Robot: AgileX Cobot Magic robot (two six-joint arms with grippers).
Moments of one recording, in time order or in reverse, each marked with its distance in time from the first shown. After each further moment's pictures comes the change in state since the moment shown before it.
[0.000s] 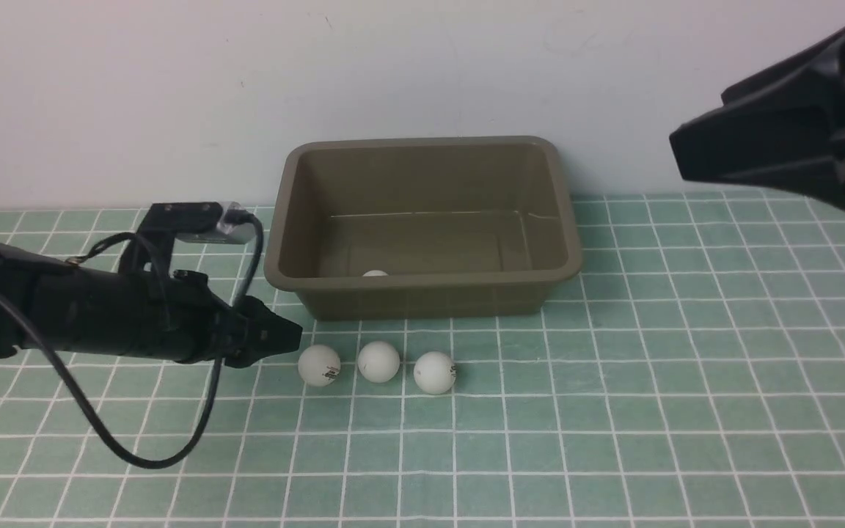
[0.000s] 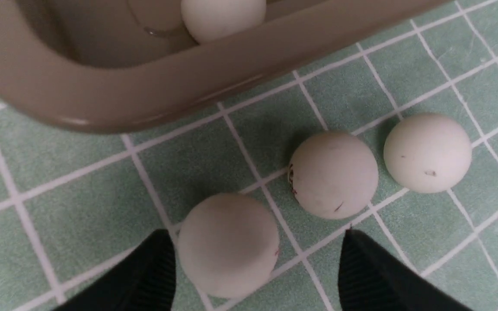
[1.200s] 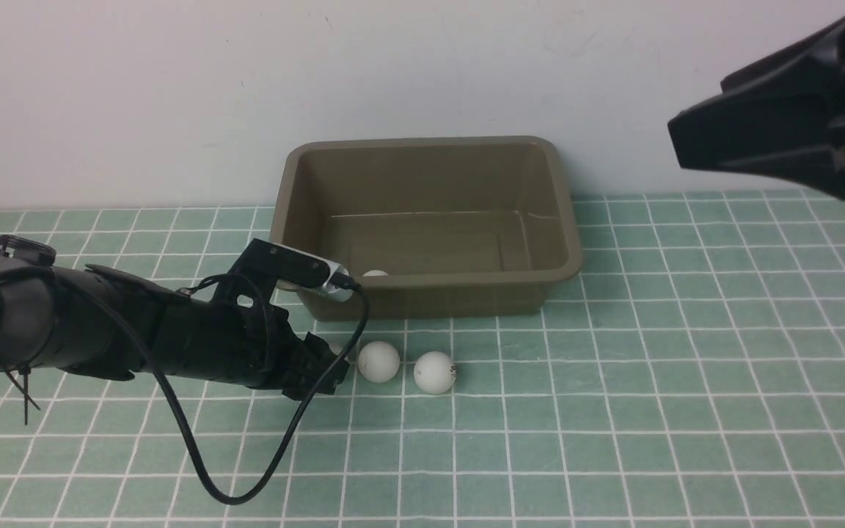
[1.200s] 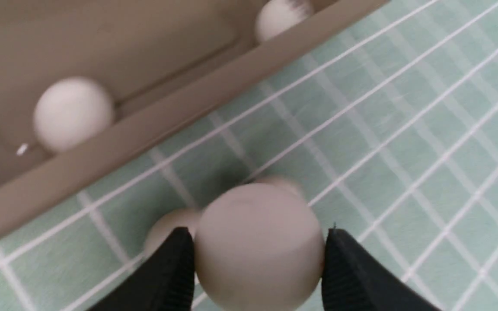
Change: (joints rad) right arm 0.000 0.000 0.000 0.000 0.014 0.000; left arm -0.090 -0.103 -0.001 -0.078 0.068 0.084
